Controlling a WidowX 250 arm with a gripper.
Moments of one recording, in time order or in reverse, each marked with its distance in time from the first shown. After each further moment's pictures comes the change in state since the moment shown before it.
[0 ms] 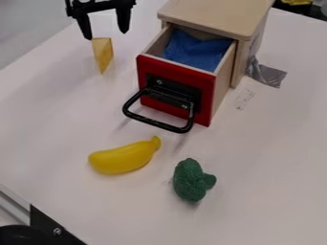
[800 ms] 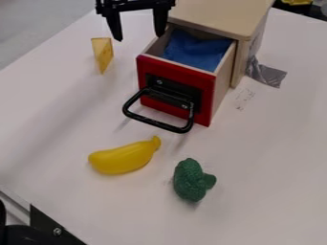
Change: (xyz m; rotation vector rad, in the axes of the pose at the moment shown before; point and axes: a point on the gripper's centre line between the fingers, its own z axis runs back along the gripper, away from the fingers) arm -0.063 -0.032 0.028 -0.052 -0.048 -0.210
